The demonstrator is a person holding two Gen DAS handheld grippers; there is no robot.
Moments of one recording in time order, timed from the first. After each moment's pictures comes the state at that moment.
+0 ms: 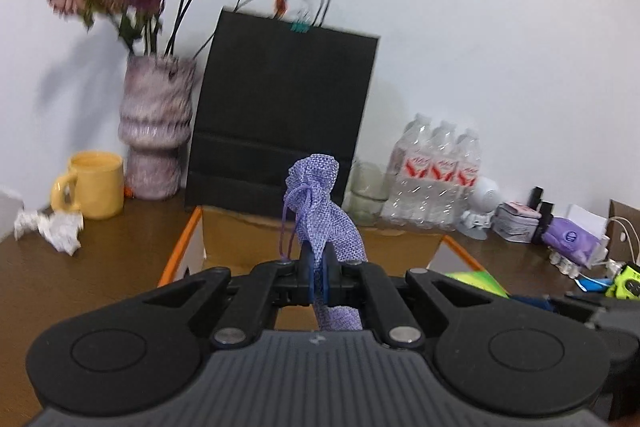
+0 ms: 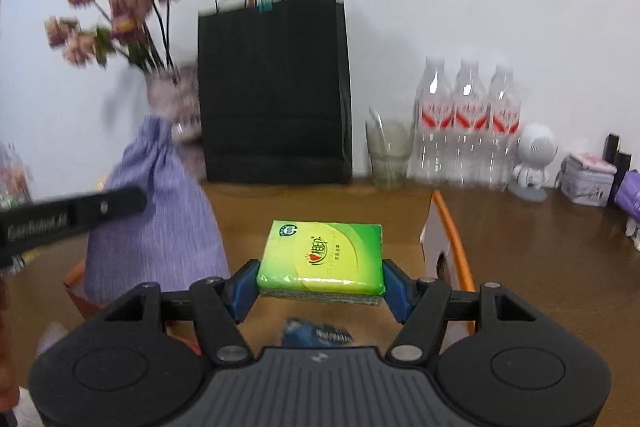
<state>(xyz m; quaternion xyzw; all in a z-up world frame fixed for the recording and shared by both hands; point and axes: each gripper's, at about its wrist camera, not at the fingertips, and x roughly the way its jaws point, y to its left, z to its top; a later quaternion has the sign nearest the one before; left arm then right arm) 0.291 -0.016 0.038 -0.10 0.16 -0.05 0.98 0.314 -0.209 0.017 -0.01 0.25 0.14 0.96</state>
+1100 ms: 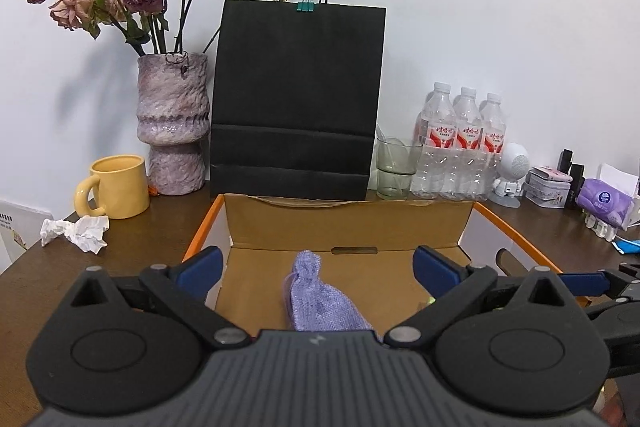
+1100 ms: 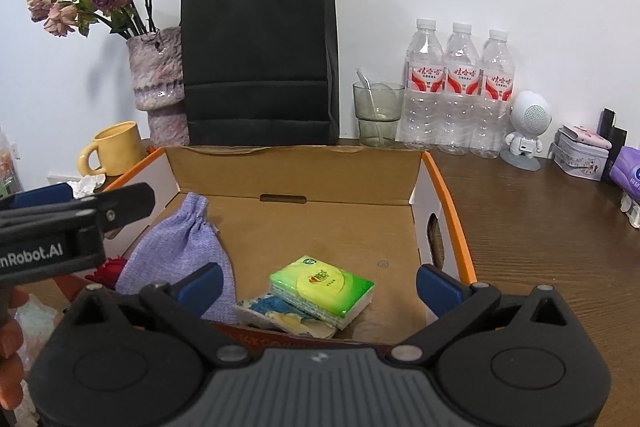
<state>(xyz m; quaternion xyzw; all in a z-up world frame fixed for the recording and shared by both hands) 0.286 -0.032 0.027 -0.03 0.18 -0.01 0.98 0.312 -0.214 0.006 -0.01 0.28 0.13 0.95</state>
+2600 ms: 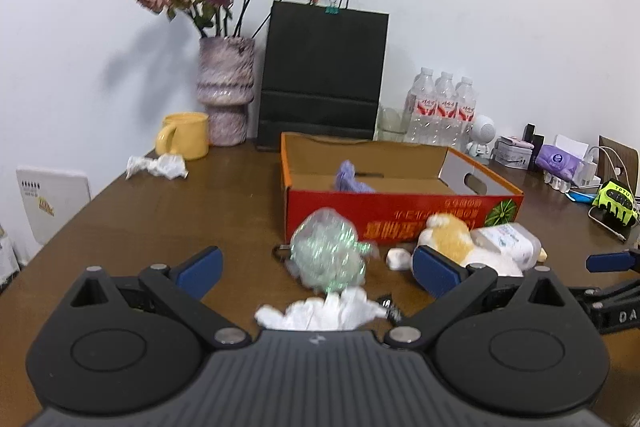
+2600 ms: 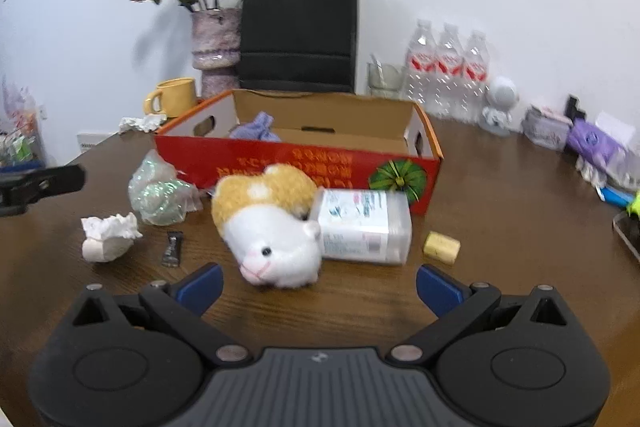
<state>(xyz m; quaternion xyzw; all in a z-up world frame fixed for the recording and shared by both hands) 0.096 0.045 0.015 -0.04 0.20 -0.03 0.98 0.119 -0.231 -0.005 -0.03 0.30 0.13 0.95</state>
